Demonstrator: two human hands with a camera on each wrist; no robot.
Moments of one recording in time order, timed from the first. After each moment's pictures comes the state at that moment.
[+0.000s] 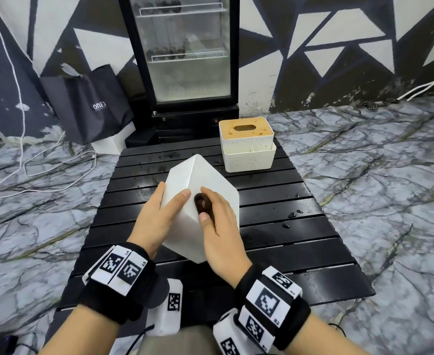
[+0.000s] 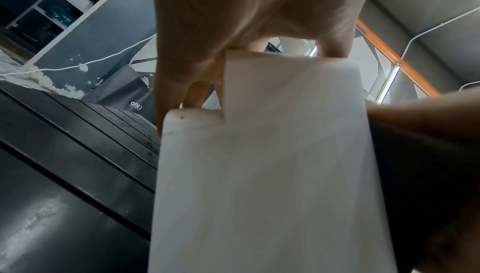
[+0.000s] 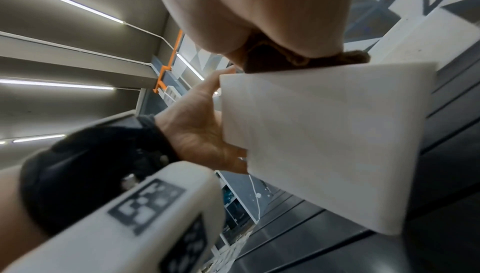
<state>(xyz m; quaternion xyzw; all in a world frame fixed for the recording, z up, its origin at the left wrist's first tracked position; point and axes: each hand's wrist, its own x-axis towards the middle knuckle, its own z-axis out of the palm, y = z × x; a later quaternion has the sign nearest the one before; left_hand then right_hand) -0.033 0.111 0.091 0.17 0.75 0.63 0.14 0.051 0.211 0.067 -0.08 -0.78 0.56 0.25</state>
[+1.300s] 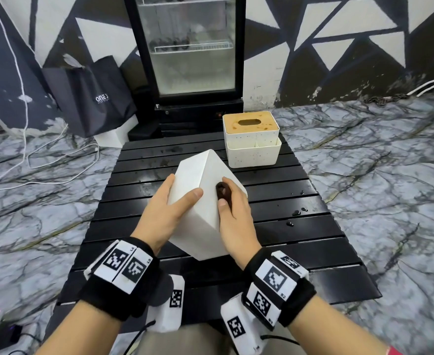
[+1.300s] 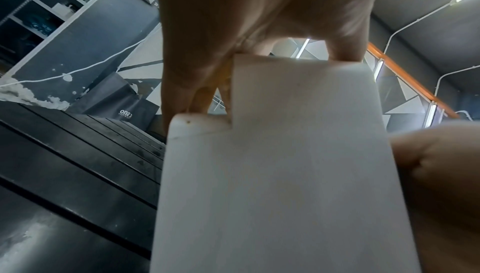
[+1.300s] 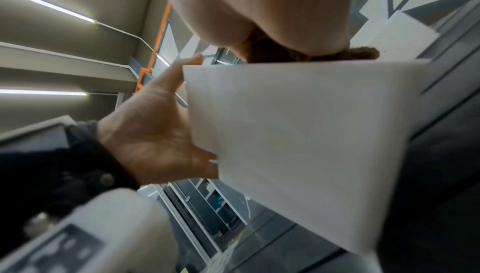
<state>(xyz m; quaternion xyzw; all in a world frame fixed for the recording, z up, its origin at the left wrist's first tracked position) -0.024 0.119 0.104 0.20 0.75 0.61 0.16 0.035 0.239 0.058 -0.15 -0.76 0.59 0.24</state>
